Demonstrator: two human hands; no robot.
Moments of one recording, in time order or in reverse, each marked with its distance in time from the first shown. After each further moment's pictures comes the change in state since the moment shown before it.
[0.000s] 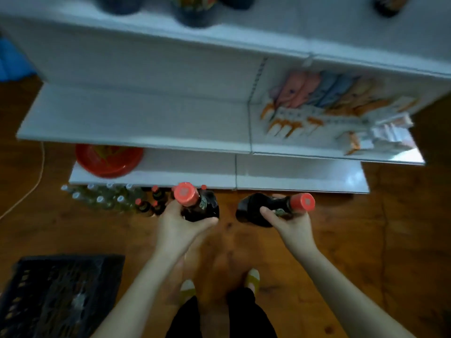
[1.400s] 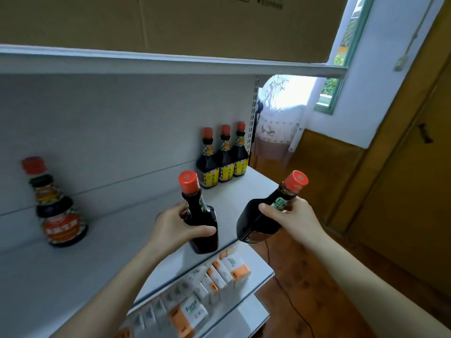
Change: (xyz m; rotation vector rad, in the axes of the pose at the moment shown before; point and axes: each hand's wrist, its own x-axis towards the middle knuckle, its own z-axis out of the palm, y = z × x) left_hand 0.092 0.569 0.550 0.212 -0.517 0.835; right_hand 0.282 -0.099 -0.671 -0.016 0.589 -0.276
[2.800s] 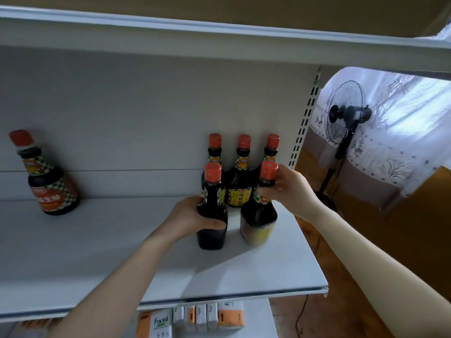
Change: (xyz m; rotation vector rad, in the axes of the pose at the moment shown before) left_hand 0.169 0.022 0.110 0.102 0.233 -0.394; right_hand 0.291 0.057 -0.013 -0.068 -0.562 -0.378
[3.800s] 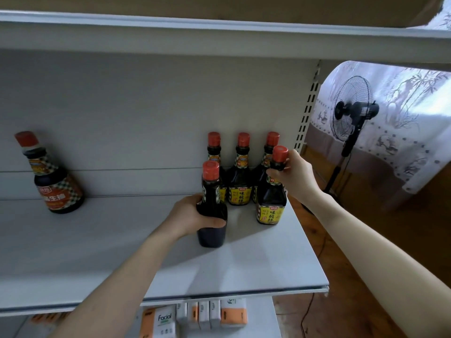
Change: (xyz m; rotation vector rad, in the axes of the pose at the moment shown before) left_hand -0.002 0.003 0.005 -0.010 0.036 -0.033; right_hand 0.032 0.023 -0.010 -0.109 0.194 0.022
